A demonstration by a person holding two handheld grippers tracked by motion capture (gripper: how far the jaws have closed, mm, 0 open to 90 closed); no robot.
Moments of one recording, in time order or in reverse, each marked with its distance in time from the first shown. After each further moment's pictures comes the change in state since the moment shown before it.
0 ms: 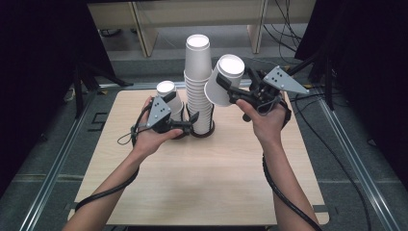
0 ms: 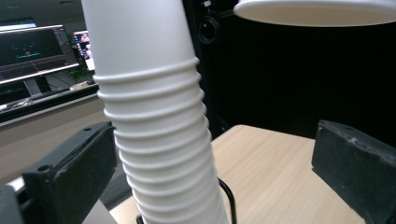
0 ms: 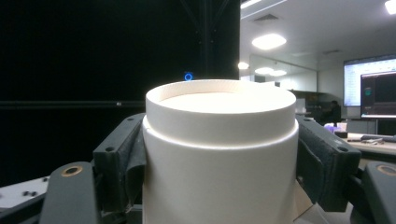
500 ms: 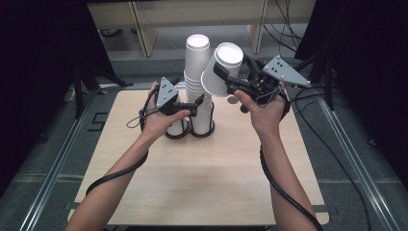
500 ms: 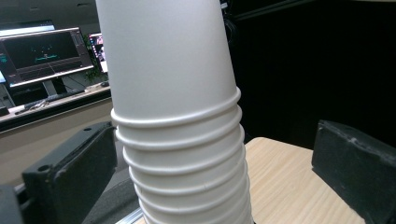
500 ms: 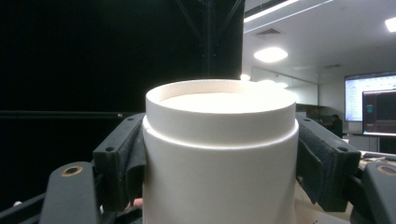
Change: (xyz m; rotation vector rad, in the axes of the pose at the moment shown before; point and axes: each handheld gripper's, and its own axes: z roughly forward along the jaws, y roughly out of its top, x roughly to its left) left arm 0.021 0.021 0.046 -0.009 0.057 -0.004; right arm 0.001 0.022 0.013 -0.053 0.006 -0.028
